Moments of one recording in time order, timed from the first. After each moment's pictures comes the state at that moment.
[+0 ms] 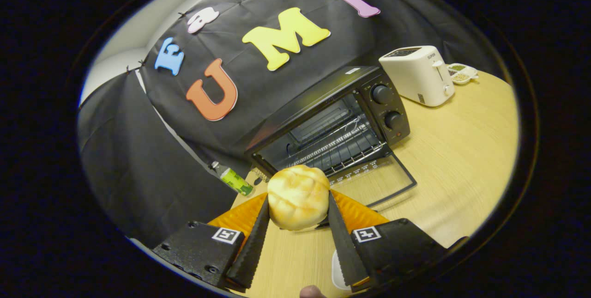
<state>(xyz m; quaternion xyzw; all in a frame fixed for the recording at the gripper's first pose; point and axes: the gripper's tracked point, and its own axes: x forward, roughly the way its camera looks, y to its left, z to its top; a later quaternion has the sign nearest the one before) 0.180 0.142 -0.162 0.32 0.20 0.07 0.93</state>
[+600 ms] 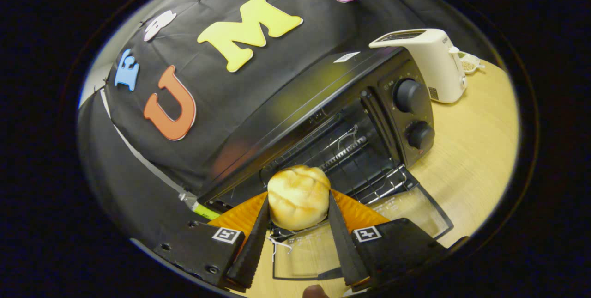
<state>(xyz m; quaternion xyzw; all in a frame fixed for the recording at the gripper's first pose) 0.309 0.121 -0.187 0.34 0.23 -0.01 0.91</state>
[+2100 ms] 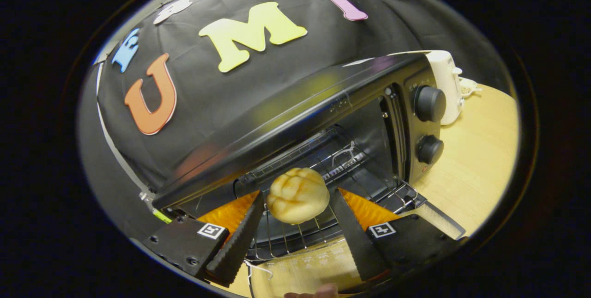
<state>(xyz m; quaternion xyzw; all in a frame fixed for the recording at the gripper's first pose) 0.331 0.128 -0.211 0.26 0.18 -0.08 0.94</state>
